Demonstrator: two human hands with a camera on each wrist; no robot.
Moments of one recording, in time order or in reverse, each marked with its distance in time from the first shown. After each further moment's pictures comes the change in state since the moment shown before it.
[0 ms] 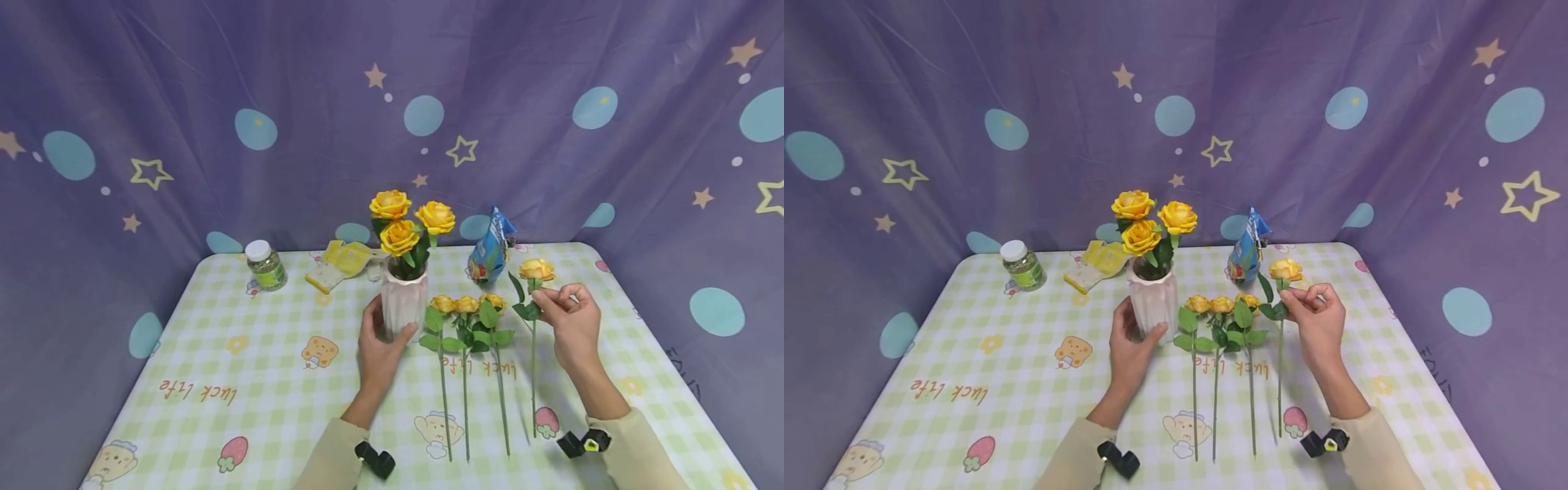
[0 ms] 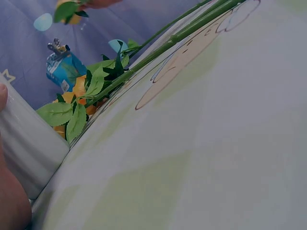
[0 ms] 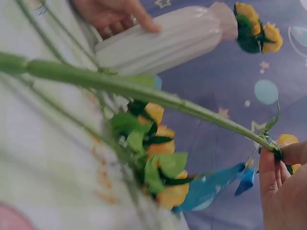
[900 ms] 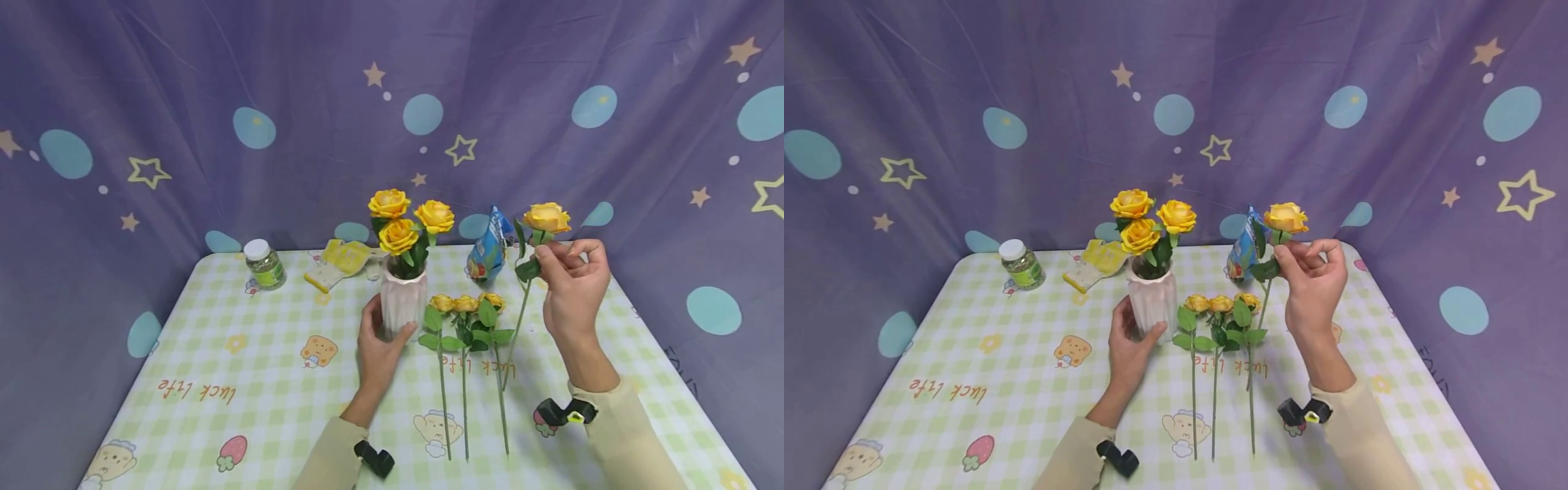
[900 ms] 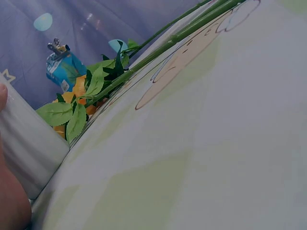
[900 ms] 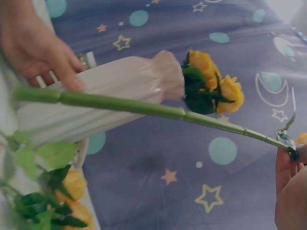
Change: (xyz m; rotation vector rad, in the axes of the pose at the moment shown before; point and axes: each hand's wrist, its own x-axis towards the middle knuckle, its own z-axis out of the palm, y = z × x) left_hand 0.000 -0.002 0.000 -0.008 0.008 0.006; right_hand 0.000 -0.053 0.069 0.385 -0.116 -0.406
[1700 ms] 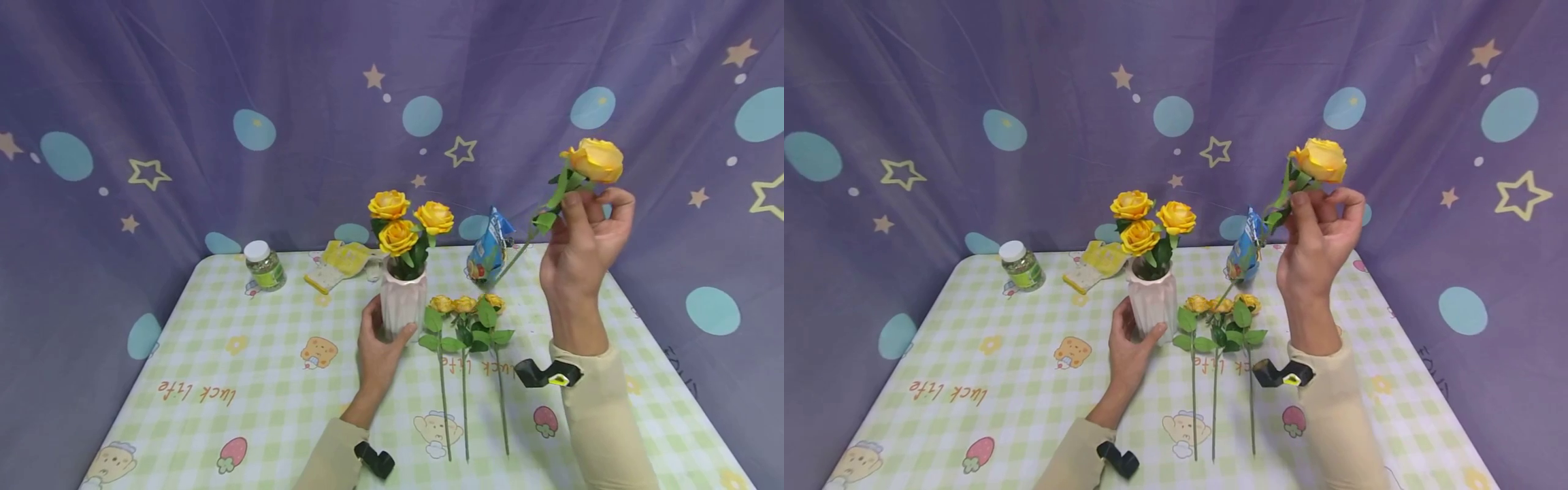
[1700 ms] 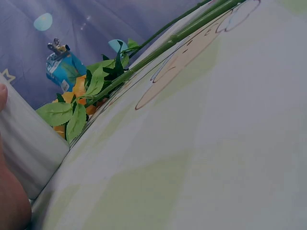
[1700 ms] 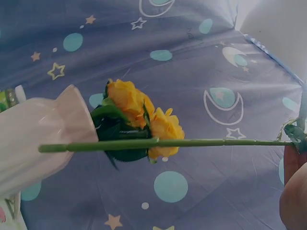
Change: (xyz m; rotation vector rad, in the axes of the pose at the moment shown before) left_hand -0.001 0.008 0.003 0.000 0.023 -0.015; right_hand 0.038 -0.020 0.066 0.337 0.074 -0.188
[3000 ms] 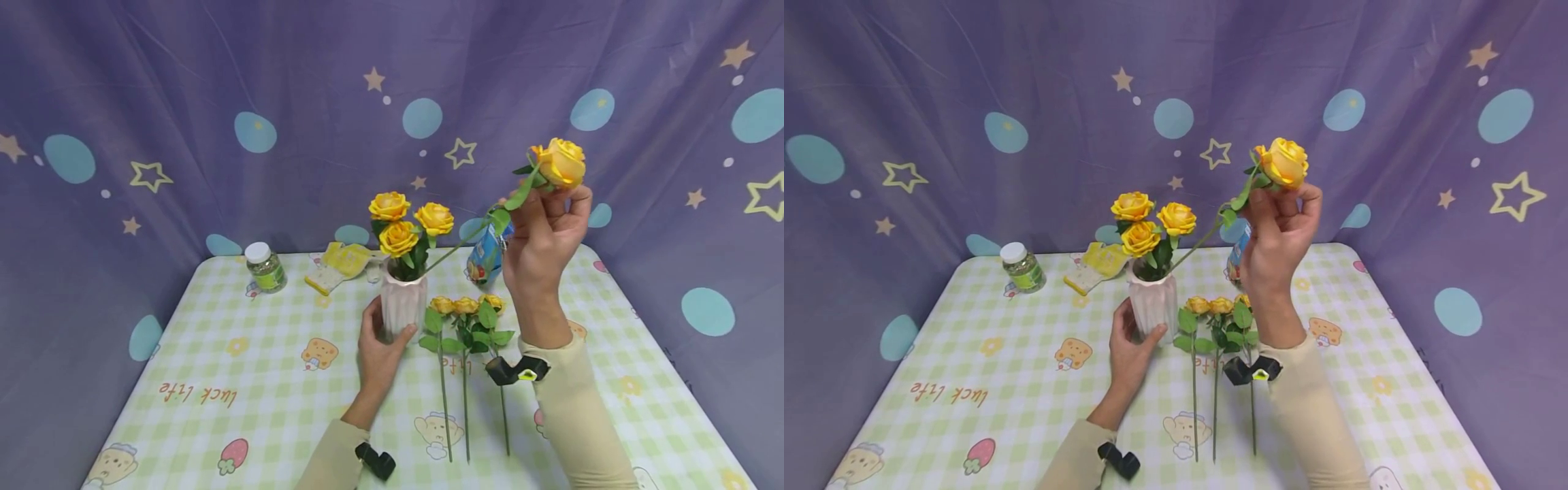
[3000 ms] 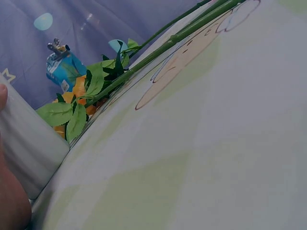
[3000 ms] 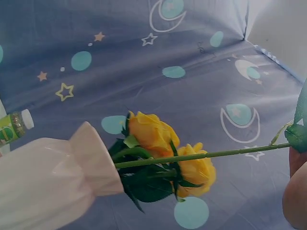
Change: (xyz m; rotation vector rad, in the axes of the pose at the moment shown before) left_hand 0.000 -0.004 -0.003 0.000 -0.012 0.006; right_hand -0.024 0.028 0.025 0.033 -0.144 -0.007
